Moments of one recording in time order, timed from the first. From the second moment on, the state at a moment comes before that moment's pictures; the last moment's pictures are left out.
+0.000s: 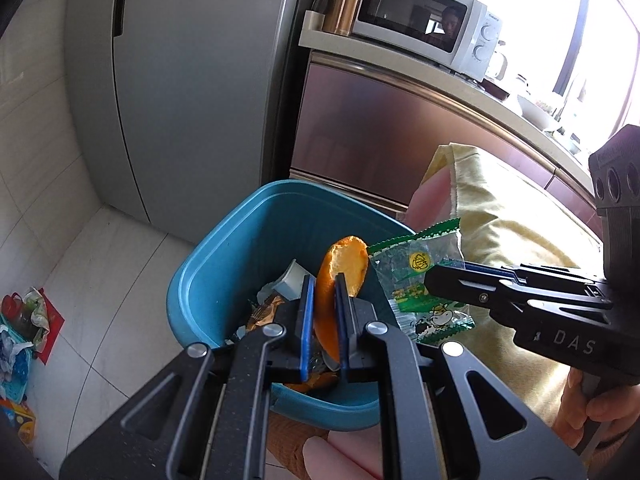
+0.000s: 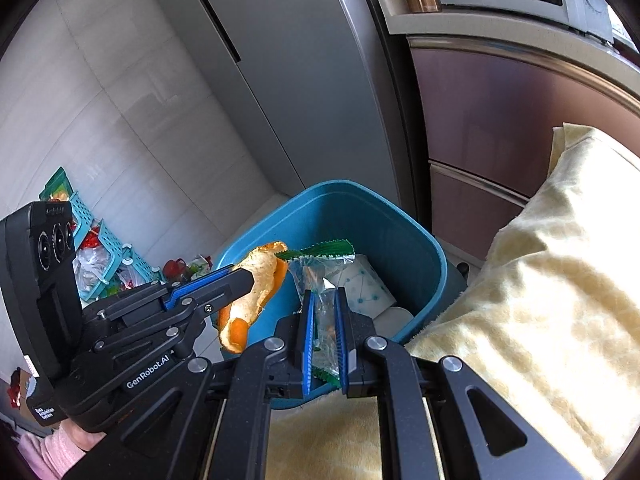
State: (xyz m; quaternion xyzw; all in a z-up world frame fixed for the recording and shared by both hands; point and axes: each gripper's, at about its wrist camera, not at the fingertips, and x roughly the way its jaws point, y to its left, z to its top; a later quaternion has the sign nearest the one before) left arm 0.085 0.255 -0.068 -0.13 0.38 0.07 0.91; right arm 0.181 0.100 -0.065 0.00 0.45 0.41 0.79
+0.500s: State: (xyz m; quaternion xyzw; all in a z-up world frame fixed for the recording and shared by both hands) left arm 0.094 0.255 -0.085 -0.13 0.39 0.08 0.91; right arm 0.191 0.120 -0.073 -0.02 0.48 0.40 0.78
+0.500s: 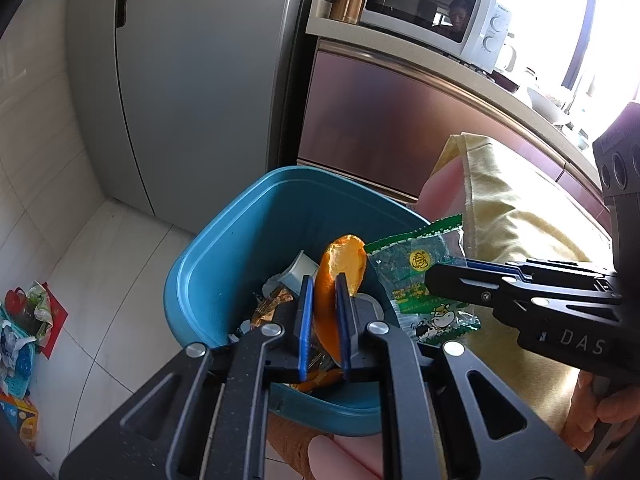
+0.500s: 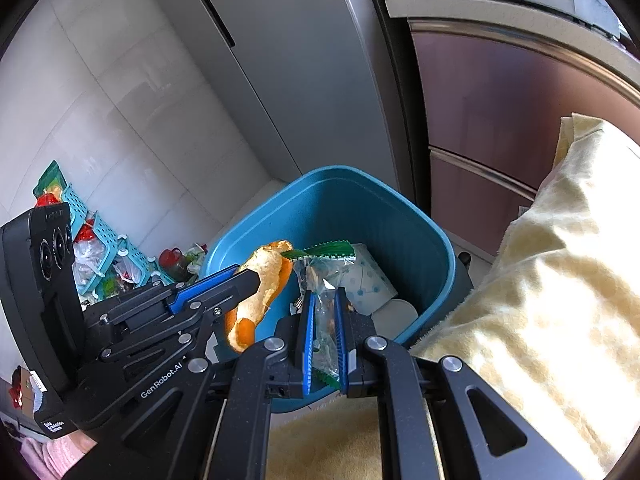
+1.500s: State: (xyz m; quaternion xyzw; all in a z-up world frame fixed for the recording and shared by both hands) left arm 0.011 0.176 -0.026 -0.08 0.25 0.02 0.96; right arm 0.096 -0.036 -0.017 0.02 0.30 0.33 0.89
